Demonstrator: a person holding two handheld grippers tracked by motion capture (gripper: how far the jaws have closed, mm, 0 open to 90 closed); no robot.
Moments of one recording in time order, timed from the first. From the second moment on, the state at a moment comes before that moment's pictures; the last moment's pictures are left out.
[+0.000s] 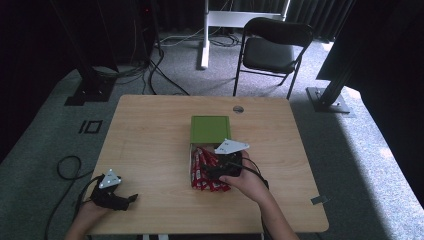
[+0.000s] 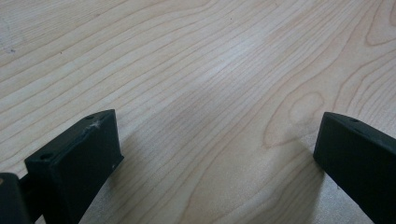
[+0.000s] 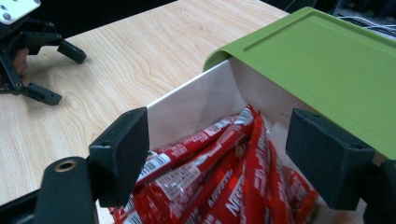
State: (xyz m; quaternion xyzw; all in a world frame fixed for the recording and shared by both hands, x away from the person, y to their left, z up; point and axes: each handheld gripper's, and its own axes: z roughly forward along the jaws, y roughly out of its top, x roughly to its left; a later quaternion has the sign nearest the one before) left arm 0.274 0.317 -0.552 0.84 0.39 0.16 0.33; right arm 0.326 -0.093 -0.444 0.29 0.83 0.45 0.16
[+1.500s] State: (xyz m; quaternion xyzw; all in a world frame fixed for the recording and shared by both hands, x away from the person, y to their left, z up) left arm 0.274 0.317 -0.552 0.84 0.39 0.16 0.33; right arm 0.330 -0.063 -0.472 0.38 0.83 0.37 0.16
